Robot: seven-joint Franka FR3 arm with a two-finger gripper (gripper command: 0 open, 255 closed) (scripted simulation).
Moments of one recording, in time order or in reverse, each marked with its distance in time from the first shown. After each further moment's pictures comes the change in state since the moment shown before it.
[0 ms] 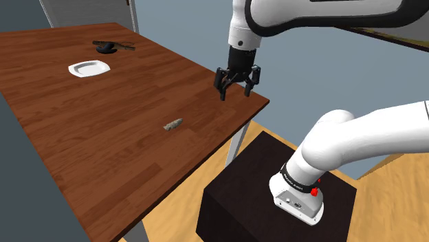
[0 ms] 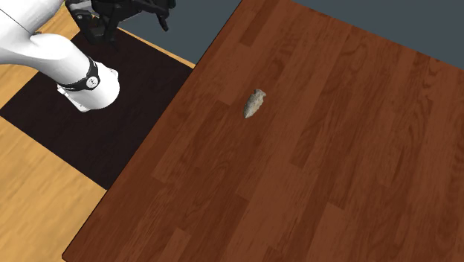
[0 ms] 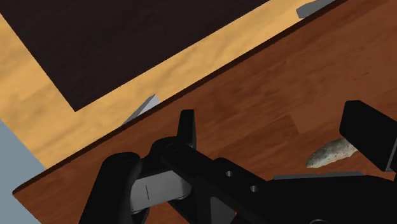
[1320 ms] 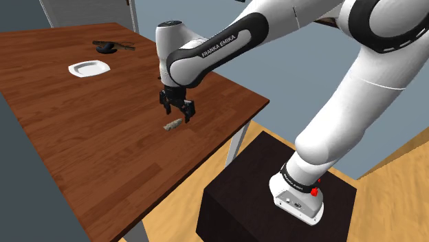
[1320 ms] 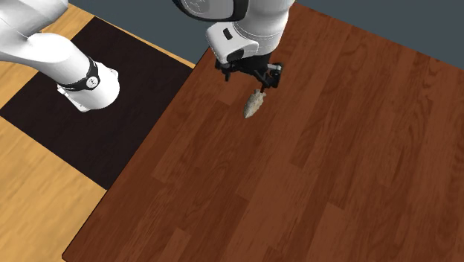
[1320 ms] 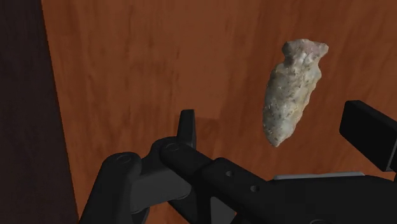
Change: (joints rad) arm -0.250 0.781 0.448 0.280 -0.255 0.512 1.252
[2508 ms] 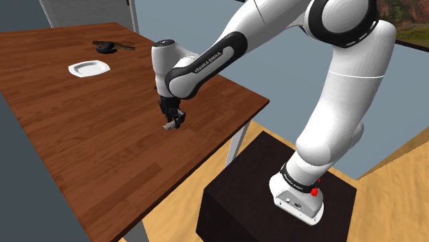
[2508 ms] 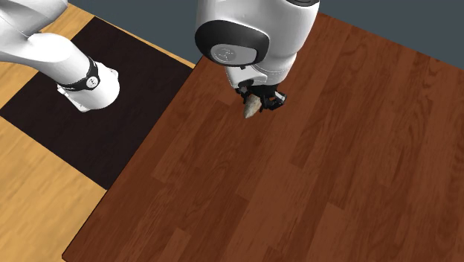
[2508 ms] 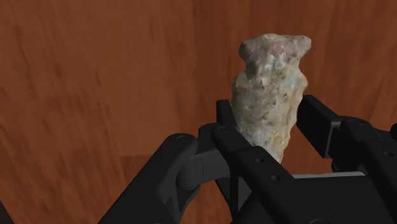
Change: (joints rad) arm 0.044 0.225 -0.066 0.075 -0.199 0.099 0.264
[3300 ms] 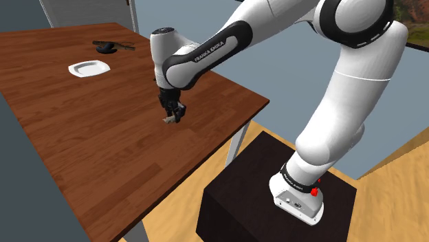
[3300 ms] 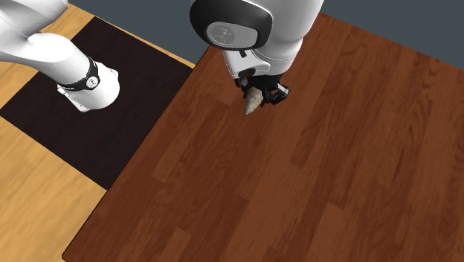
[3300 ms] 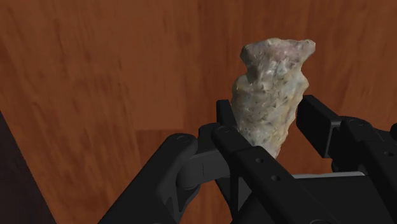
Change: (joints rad) arm -0.020 -0.068 0.024 0.020 0.062 -0.076 -0.044
